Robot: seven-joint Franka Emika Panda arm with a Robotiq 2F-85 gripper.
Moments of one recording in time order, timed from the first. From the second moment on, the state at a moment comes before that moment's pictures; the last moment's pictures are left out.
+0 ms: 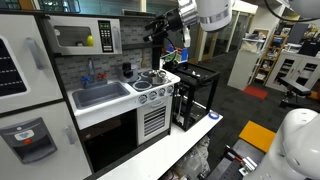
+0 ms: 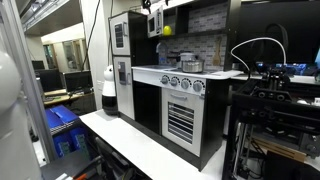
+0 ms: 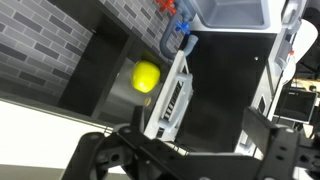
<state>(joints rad) 0.17 -0.37 0.05 -2.17 1.07 2.66 -1.68</state>
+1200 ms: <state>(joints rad) 0.07 0.08 -0.11 -1.75 1.28 1.95 -1.88</state>
